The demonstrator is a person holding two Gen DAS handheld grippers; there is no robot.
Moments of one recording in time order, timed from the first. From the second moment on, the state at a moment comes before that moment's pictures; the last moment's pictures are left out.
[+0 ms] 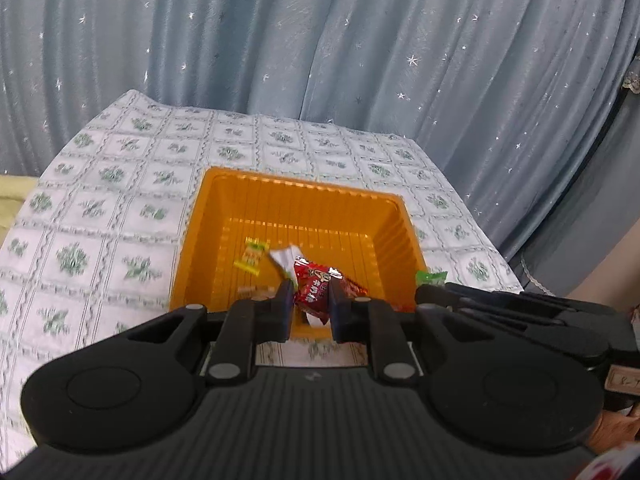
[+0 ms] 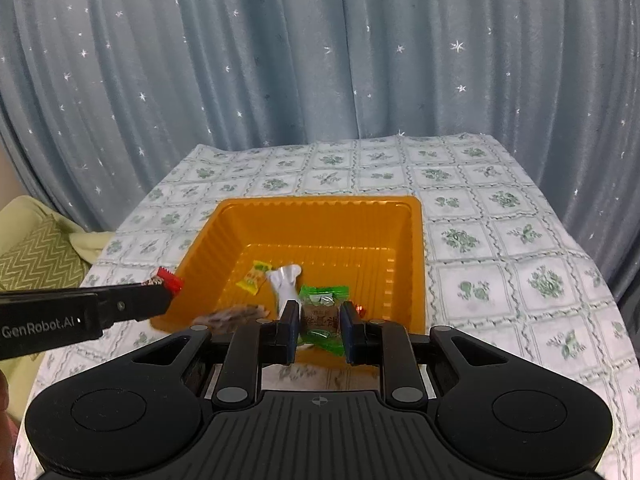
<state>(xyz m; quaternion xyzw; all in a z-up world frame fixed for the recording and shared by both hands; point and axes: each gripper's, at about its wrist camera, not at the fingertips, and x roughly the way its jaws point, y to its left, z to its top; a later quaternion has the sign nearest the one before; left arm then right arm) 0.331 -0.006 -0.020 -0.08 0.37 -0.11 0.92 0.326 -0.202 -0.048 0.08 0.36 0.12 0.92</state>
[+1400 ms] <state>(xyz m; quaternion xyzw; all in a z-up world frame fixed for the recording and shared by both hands) 0.404 0.002 -0.059 -0.06 0.40 -0.09 0.91 0.401 -0.211 -0.070 0.09 0.39 0.11 0.91</state>
